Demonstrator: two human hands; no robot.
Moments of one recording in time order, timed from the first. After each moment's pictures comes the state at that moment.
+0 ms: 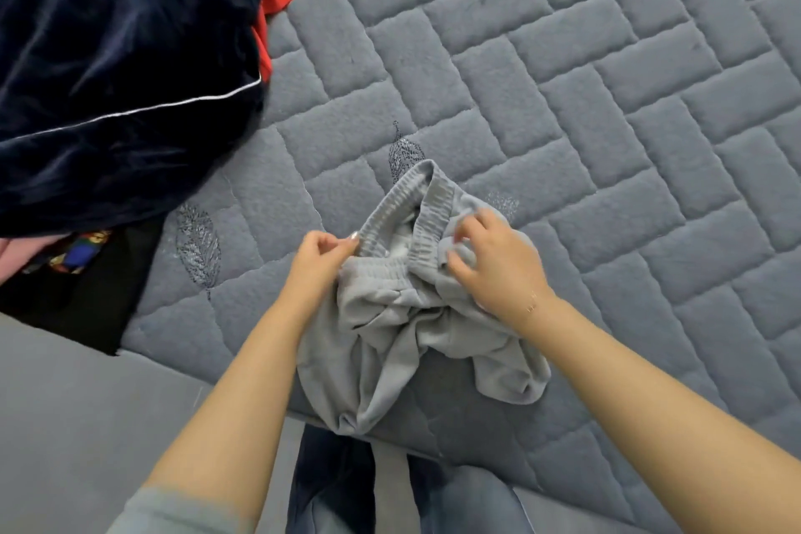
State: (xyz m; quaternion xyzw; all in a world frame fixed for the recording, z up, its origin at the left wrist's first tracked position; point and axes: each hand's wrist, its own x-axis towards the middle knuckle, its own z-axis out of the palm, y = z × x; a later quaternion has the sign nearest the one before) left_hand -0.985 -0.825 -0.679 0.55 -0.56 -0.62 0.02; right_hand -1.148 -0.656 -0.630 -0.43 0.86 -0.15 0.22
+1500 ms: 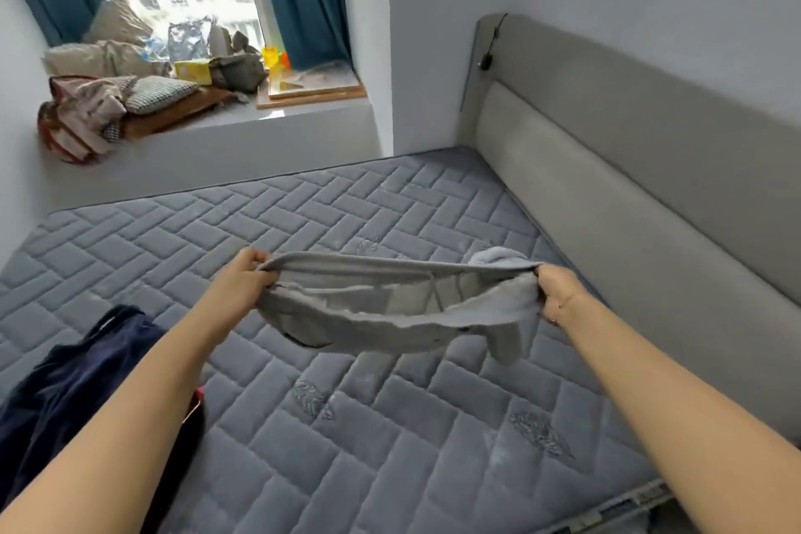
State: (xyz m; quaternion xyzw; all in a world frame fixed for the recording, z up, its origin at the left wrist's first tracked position) left_hand -1.097 -0.809 -0.213 0.19 -0.85 -0.48 0.02; right_hand -1.189 -0.405 -0.247 0.30 0.67 -0.67 0.09
